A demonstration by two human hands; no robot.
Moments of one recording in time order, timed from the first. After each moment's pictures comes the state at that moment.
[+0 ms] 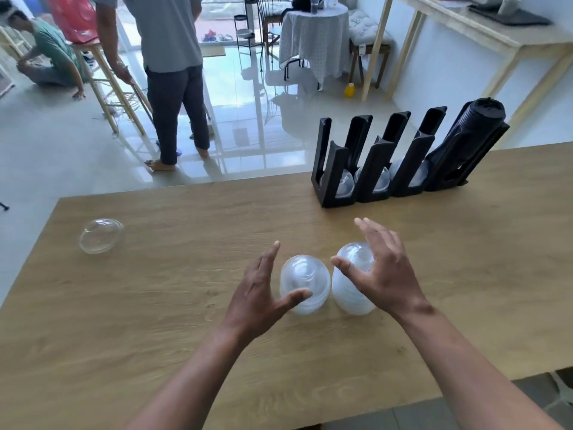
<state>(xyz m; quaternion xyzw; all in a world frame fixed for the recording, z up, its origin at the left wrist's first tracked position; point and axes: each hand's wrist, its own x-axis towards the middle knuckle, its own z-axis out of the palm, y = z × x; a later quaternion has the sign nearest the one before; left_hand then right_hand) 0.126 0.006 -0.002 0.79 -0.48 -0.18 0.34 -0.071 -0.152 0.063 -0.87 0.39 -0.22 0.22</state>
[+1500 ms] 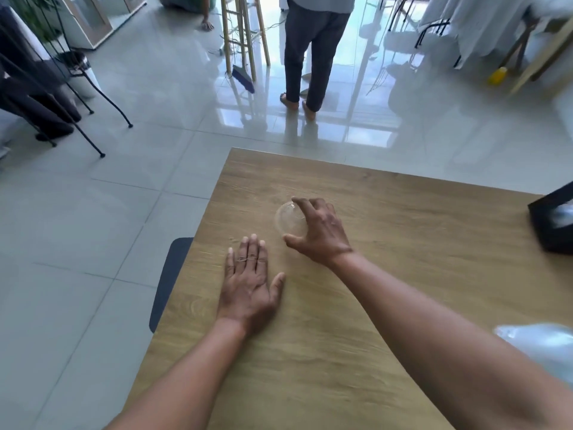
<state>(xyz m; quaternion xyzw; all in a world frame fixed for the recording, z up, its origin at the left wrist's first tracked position) 0.428 0.238 -0.088 0.93 -0.34 -0.07 0.07 0.406 0.038 -0.026 -0.94 0.21 -0.03 0.27</state>
